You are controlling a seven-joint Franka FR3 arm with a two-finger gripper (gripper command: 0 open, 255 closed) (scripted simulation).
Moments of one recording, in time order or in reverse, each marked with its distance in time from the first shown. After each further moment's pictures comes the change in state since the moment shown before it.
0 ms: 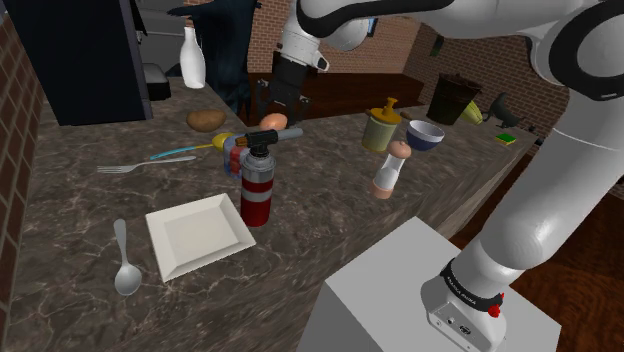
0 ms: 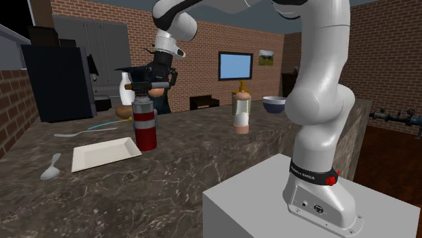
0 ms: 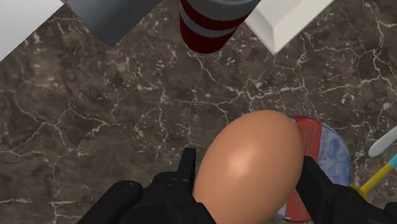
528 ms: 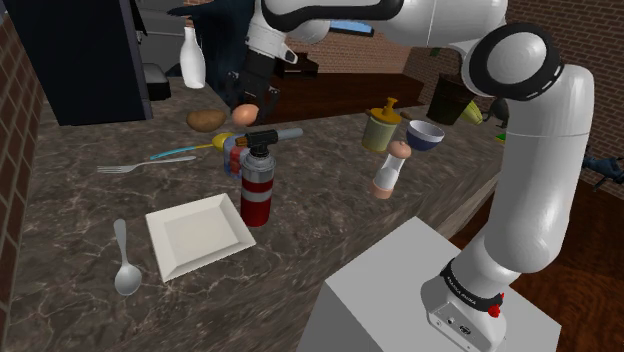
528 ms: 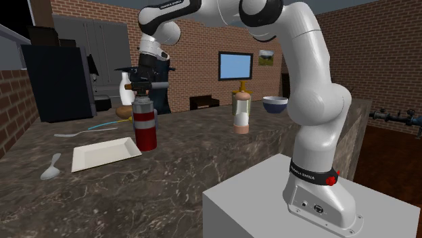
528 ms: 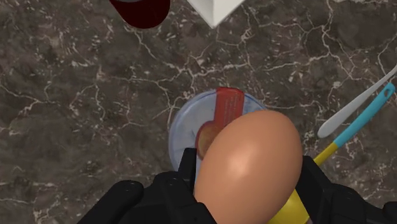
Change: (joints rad) arm 0.090 0.326 -0.010 0.408 -0.148 -0.088 0.103
